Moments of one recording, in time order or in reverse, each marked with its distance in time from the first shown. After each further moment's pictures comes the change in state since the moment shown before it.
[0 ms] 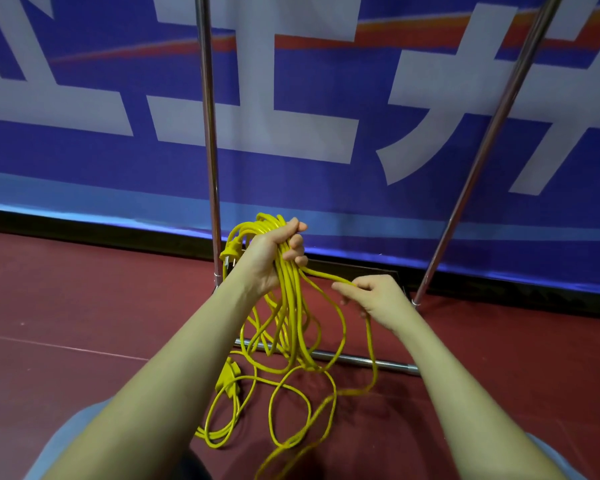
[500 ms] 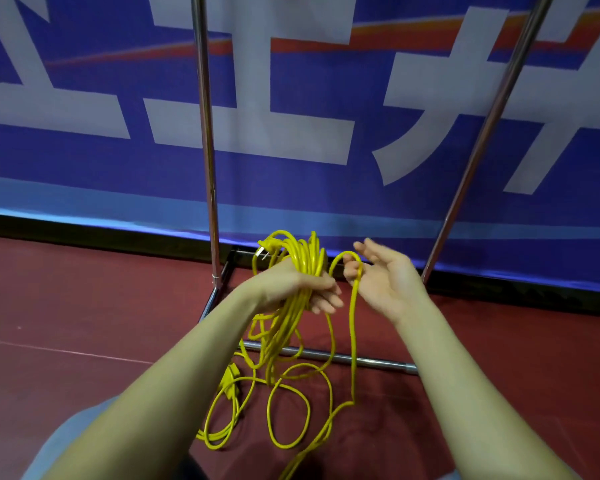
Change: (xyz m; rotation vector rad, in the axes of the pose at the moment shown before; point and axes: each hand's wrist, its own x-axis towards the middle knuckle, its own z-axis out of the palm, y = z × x) left_hand -0.012 -0.022 -0.004 0.771 -0.294 -0.215; right_hand 0.001 -0.049 -0.011 1.327 0.039 0.352
